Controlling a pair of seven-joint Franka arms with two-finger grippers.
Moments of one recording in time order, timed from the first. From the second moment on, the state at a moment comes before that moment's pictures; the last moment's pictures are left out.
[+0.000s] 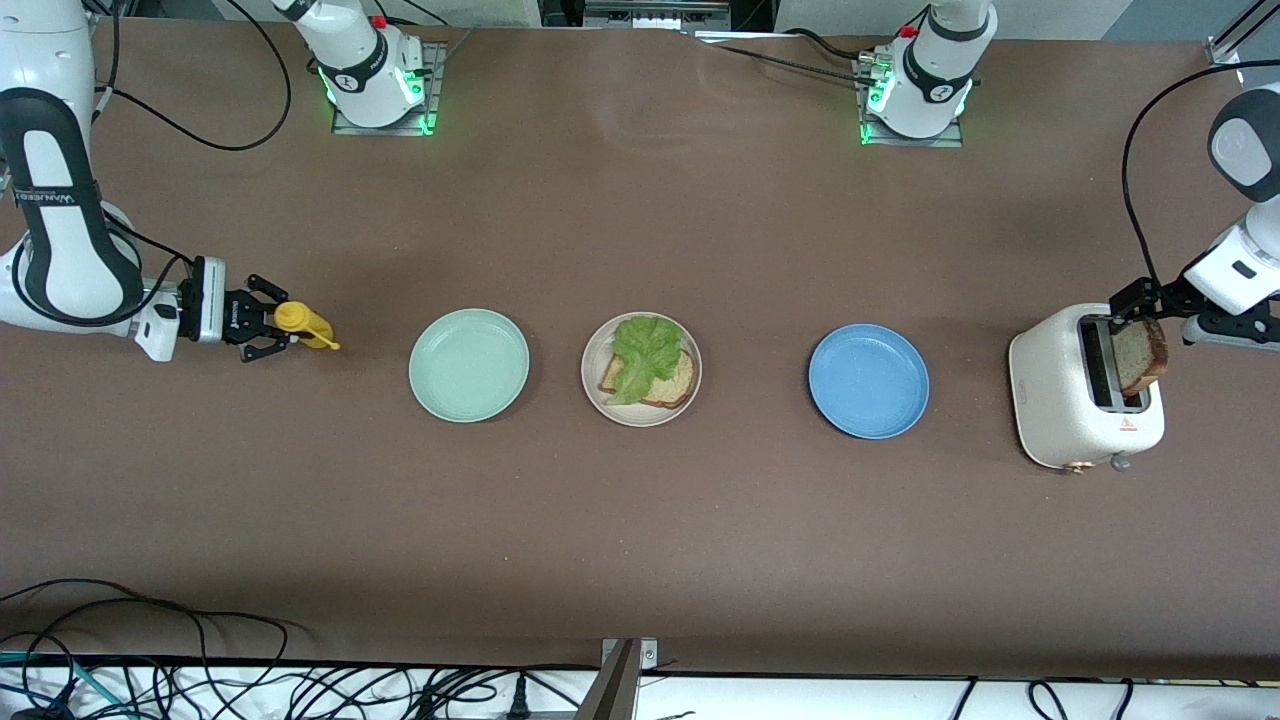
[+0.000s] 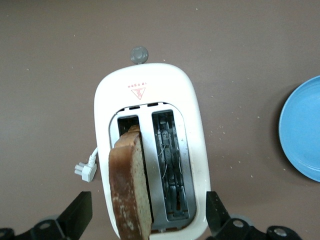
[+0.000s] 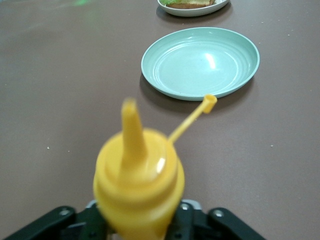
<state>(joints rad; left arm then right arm) 0.41 0.07 -0.13 -2.12 0.04 2.32 0.42 -0.16 0.48 -0.17 -2.01 0.78 1.88 -2.40</state>
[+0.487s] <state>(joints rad) 0.42 0.13 -0.13 -2.12 0.04 2.36 0.42 -0.16 0.48 -0.18 -1.98 0.78 1.88 -2.40</state>
